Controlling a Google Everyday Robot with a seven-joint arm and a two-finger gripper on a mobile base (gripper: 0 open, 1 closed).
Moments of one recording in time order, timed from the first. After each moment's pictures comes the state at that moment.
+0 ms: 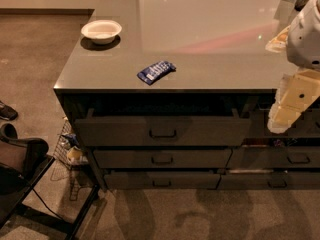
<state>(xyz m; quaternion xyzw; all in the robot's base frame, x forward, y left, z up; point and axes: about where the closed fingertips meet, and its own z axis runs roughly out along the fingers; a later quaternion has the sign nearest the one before) 0.438 -0.217 0.977 -0.60 0.78 -0.03 0.16</state>
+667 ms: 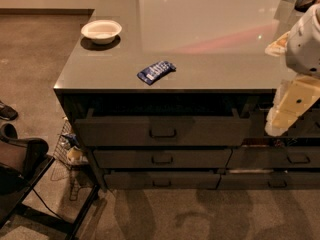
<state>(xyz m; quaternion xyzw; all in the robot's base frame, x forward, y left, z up) 0.442 -0.218 0.966 -0.60 0.78 -0.03 0.17</state>
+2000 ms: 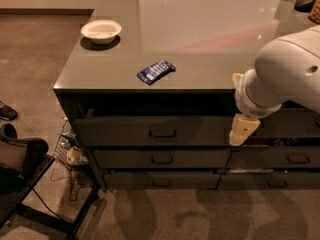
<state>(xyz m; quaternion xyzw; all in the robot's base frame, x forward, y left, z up) 0.528 -0.215 0.831 -0.62 0.74 -0.16 0.20</state>
